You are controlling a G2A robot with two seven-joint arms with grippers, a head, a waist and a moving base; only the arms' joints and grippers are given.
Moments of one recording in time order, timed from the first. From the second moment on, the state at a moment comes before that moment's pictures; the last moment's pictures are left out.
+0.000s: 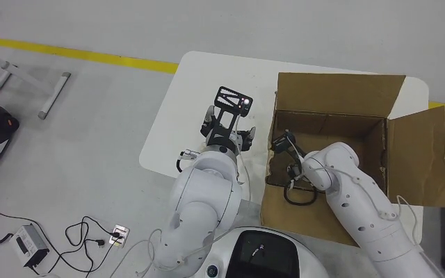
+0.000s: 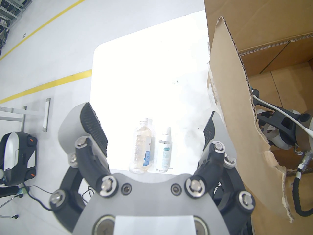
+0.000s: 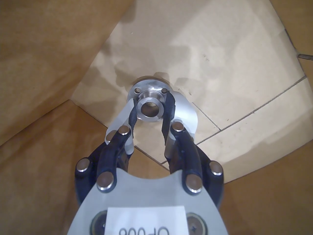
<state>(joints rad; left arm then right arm) 1.09 -1.54 -1.21 -2.27 1.95 0.03 -1.34 -0.56 -1.44 0.76 -1.25 -1.09 -0.09 1.34</state>
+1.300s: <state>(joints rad) 1.09 -1.54 -1.21 -2.27 1.95 0.03 -1.34 -0.91 -1.34 1.20 -2.02 -1.25 -0.15 1.36</state>
